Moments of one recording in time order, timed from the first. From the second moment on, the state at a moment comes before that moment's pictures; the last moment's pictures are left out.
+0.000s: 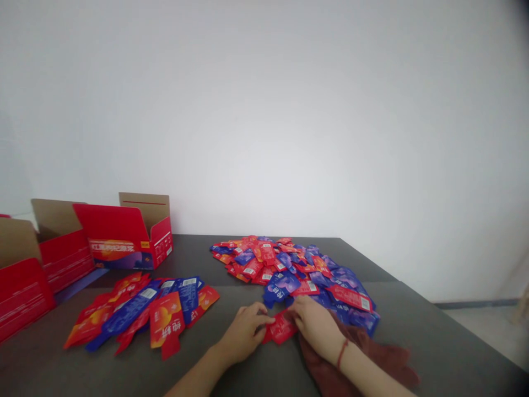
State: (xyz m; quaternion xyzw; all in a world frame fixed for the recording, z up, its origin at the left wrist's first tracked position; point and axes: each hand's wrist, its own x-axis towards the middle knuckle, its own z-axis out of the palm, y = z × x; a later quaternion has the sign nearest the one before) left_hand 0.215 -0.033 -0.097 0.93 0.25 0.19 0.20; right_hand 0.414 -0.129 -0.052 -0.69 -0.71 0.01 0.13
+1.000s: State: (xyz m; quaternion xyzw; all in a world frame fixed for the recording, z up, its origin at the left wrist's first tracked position) left_hand 0.221 -0.035 -0.096 0.94 0.25 0.16 0.16; right_hand 0.393 -0.116 -0.079 -0.74 -0.67 -0.02 0.08
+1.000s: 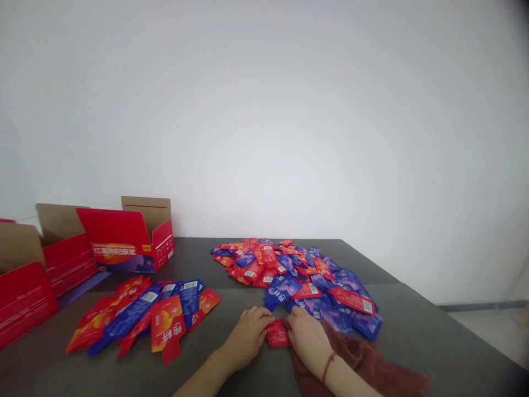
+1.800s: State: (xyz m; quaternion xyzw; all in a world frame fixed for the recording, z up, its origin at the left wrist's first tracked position) left_hand 0.275 -0.077 -0.094 0.96 0.17 0.16 0.13; right_hand 0.455 -0.135 -0.103 -0.70 -0.67 0.04 0.25
